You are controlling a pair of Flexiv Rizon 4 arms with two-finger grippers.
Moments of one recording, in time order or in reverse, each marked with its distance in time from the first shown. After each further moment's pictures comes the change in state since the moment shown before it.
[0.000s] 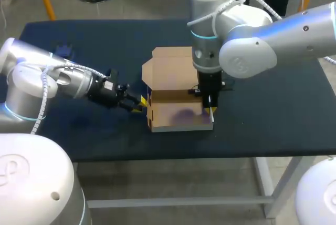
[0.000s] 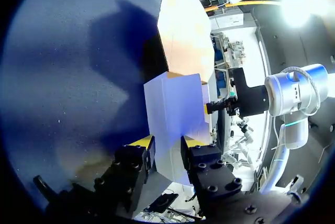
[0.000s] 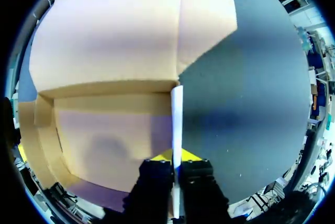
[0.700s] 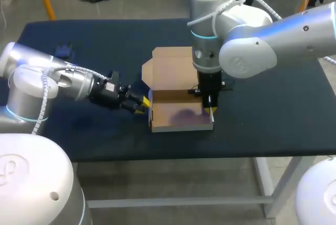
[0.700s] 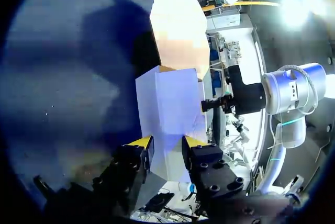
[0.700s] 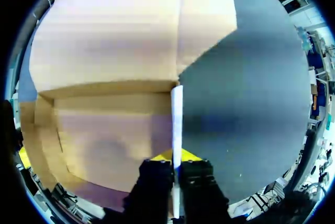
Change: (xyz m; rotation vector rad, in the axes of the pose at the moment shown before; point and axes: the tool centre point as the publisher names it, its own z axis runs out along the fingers) left arm 0.008 0.005 0.007 -0.009 0.032 -0.005; right arm 0.000 0.000 0.000 0.000 0.000 0.000
